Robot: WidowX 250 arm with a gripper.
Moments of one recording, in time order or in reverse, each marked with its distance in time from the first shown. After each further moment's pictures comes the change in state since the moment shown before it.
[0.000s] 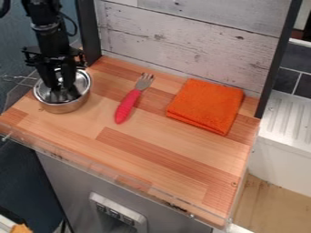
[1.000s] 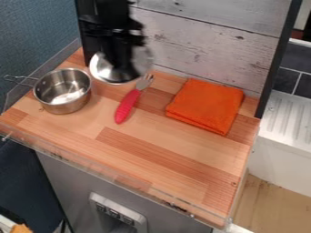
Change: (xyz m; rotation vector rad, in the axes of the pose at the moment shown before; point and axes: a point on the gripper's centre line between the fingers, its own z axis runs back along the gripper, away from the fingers) arm -0.002 -0.128 0.064 -0.104 -0.099 -0.341
